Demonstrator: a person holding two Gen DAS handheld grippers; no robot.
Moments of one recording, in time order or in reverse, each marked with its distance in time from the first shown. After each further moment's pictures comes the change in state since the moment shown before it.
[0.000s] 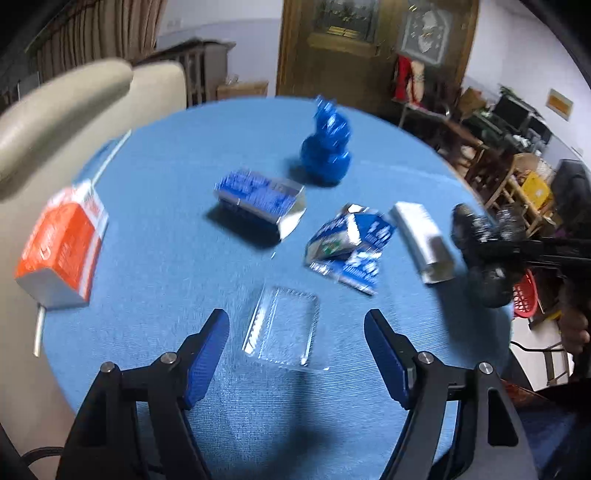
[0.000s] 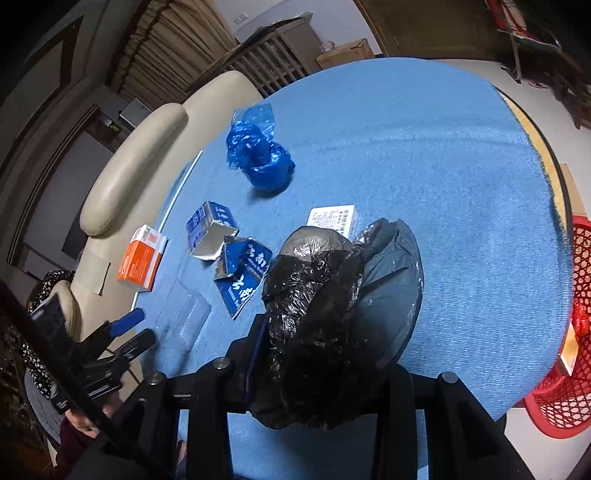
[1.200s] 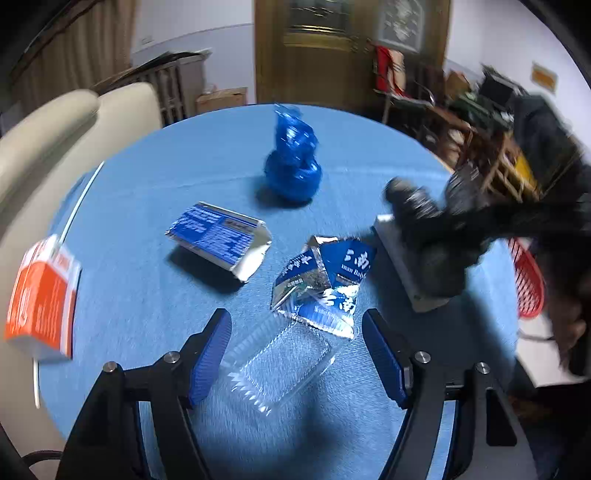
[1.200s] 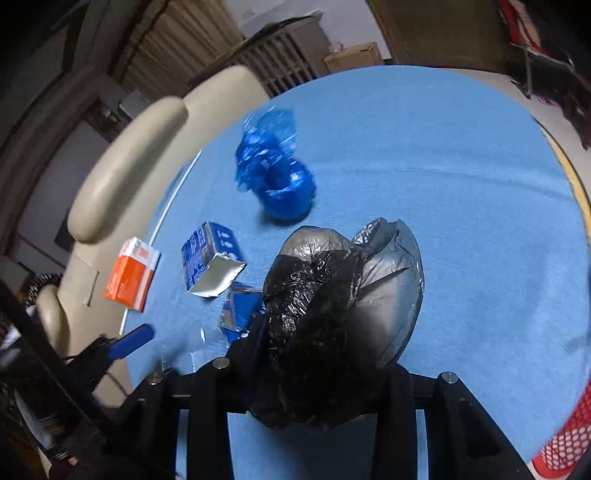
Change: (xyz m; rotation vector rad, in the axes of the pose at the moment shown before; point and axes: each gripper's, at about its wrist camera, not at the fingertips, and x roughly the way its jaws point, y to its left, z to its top) left arm 0.032 -0.047 0.037 0.149 -0.019 0.006; right arm 0.033 0.020 0.046 -0.023 -0.014 -0.032
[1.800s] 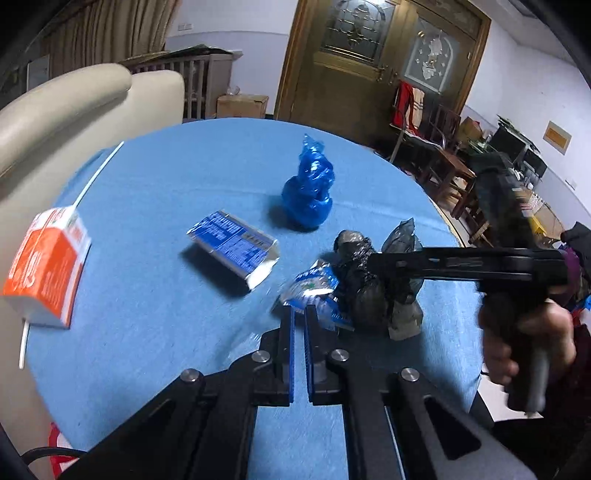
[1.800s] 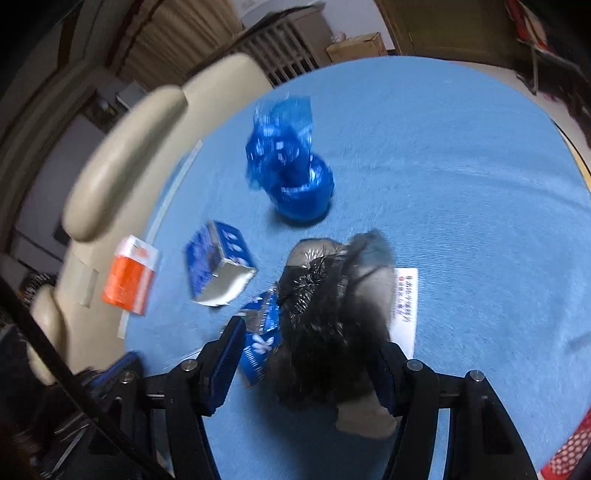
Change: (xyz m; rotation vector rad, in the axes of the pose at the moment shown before) left arm -0.037 0.028 0.000 -0.220 -0.073 -0.064; right arm 0.045 0.034 0.033 -0.034 0.075 -0.042
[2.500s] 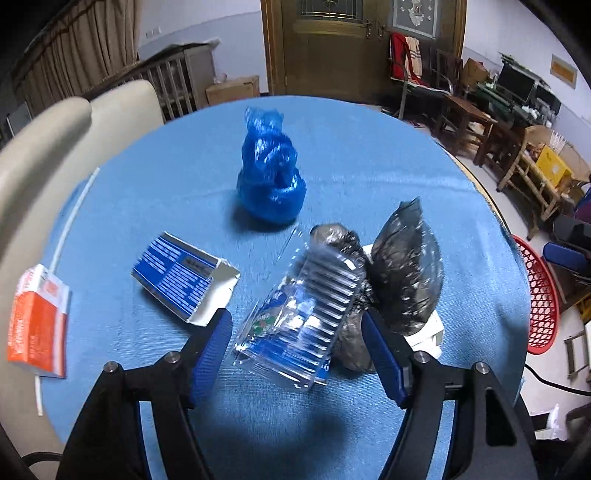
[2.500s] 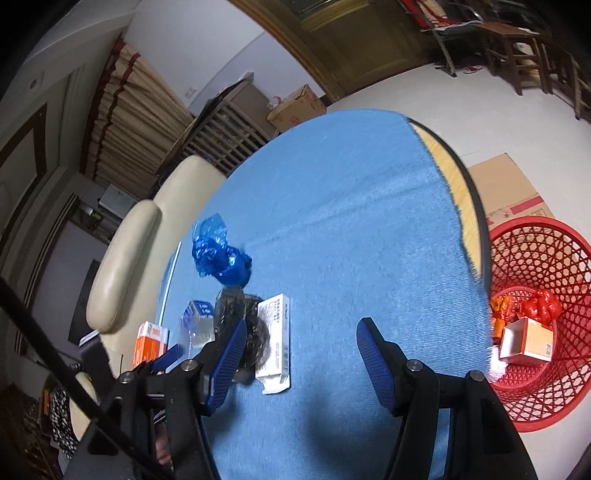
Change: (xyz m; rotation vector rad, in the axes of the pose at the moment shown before) left arm 0.071 -0.064 0.027 0.166 0.116 0.134; right arm -0.145 -0.119 -0.057 0.312 -0.276 0.066
